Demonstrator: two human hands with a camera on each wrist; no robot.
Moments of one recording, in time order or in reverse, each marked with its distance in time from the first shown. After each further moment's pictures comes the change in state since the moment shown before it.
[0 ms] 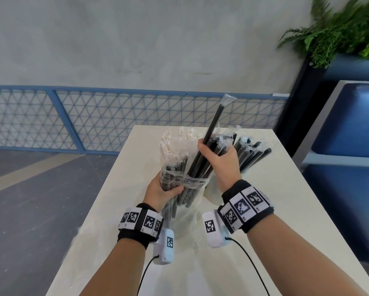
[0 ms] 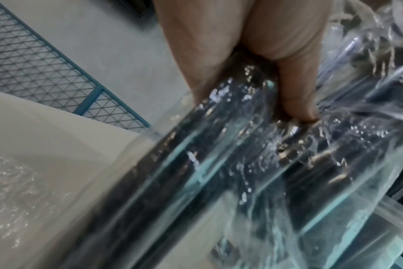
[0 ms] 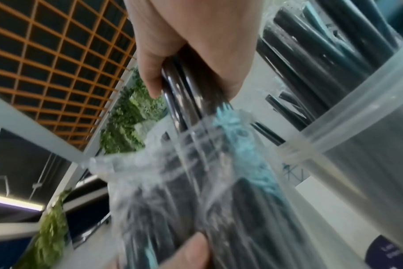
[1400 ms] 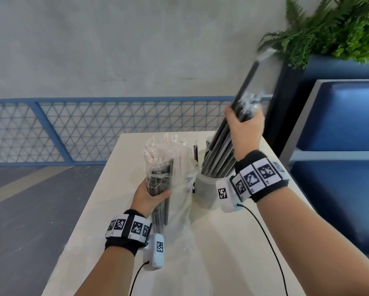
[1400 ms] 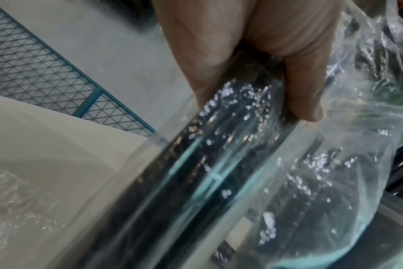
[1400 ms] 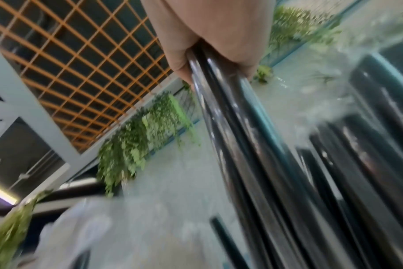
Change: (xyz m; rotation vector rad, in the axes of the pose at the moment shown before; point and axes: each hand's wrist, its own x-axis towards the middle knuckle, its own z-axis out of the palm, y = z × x) left_hand 0.009 0.002 0.004 0.000 0.009 -0.023; right_hand 0.048 -0.071 -0.042 -0.146 0.415 -0.328
